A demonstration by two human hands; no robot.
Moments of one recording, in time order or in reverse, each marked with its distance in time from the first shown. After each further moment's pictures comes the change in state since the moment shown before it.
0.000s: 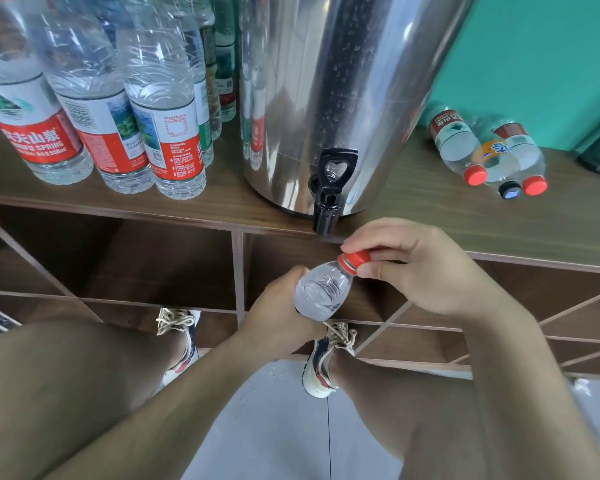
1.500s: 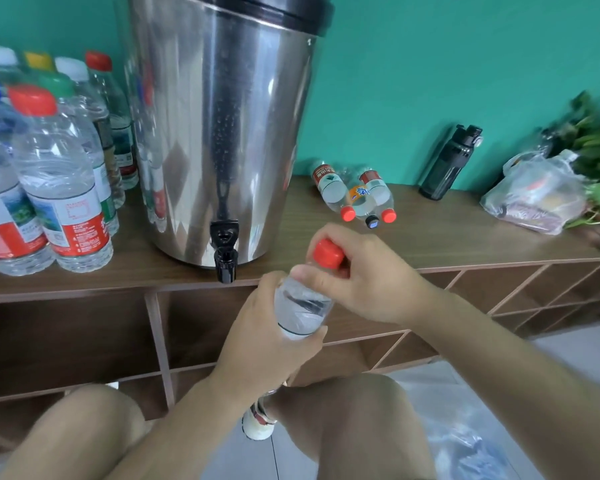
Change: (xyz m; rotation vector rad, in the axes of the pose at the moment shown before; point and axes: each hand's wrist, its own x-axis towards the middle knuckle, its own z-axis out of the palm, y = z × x) left_hand -0.037 0.099 0.014 -0.244 0.149 0.419; right_hand -0.048 -0.086 -0.049 -0.464 0.232 0.069
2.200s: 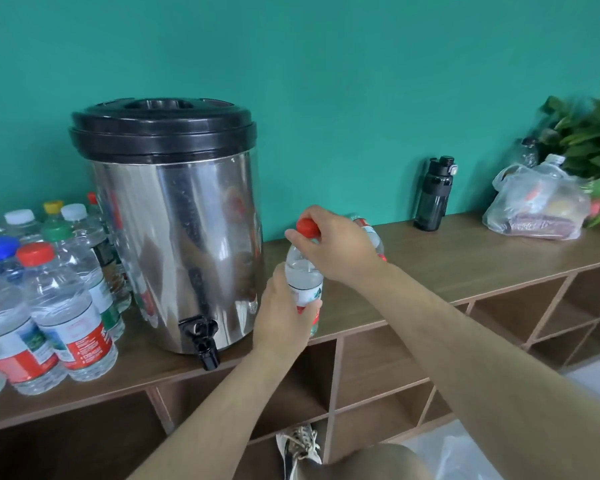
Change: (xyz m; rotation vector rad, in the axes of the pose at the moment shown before) left_hand 0.129 0.021 0.049 0.307 0.115 0.048; right_hand 0.092 0.036 -0.057 -0.166 0.371 0.107
